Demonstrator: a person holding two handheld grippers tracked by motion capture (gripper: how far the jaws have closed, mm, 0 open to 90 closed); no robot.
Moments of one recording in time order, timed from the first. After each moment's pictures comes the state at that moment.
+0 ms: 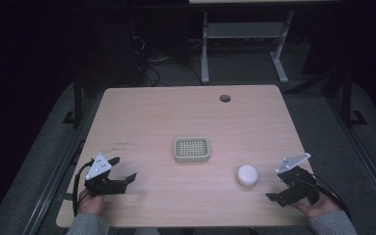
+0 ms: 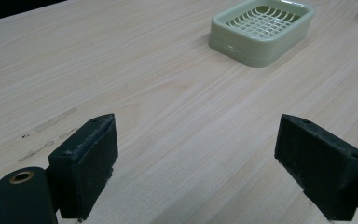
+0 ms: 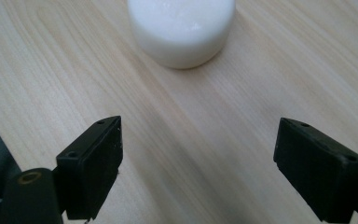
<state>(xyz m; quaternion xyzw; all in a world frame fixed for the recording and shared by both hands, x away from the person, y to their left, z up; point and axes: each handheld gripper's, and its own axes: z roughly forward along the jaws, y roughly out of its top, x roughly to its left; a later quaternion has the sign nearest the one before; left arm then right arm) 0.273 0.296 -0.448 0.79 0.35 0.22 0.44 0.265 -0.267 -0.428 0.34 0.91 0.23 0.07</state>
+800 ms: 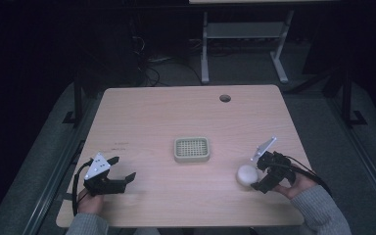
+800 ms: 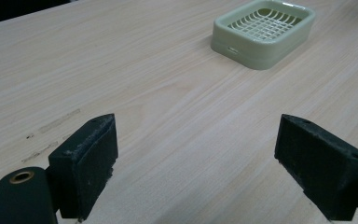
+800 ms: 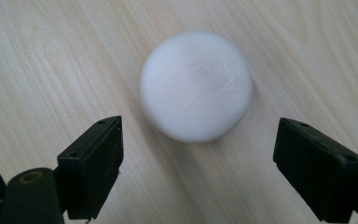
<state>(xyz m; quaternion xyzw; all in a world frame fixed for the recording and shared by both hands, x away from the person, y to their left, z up) 0.273 0.297 -0.447 0.79 0.35 0.23 0.45 0.307 -0.210 -0.410 0.27 0.95 0.16 0.06</state>
